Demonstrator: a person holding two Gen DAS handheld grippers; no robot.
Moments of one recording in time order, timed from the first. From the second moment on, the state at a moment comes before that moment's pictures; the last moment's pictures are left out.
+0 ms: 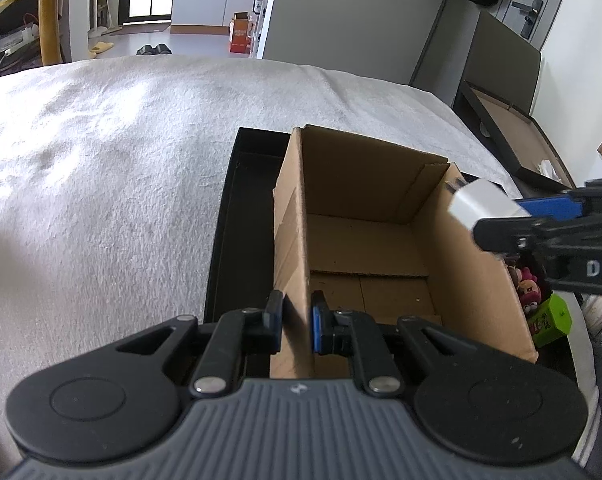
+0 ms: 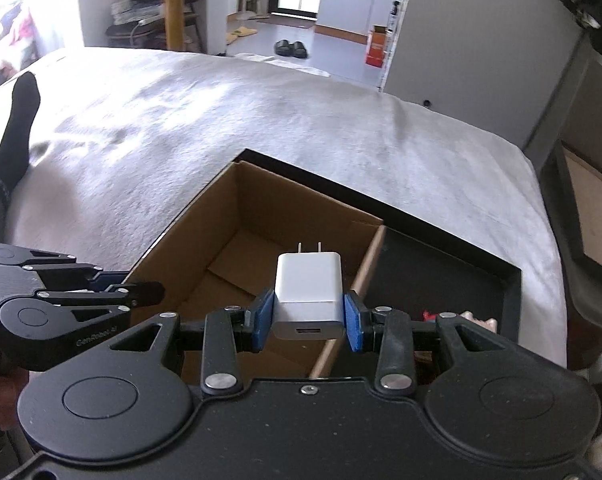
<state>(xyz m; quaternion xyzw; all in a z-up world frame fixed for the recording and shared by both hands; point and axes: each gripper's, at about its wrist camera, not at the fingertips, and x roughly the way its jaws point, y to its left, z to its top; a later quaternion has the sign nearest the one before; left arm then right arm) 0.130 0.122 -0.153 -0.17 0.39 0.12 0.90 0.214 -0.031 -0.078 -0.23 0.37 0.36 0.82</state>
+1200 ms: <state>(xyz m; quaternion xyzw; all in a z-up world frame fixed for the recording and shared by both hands) 0.130 0.125 -0.155 -0.19 0.40 0.12 0.89 0.228 -0.001 -0.078 -0.22 0.35 0.38 0.83</state>
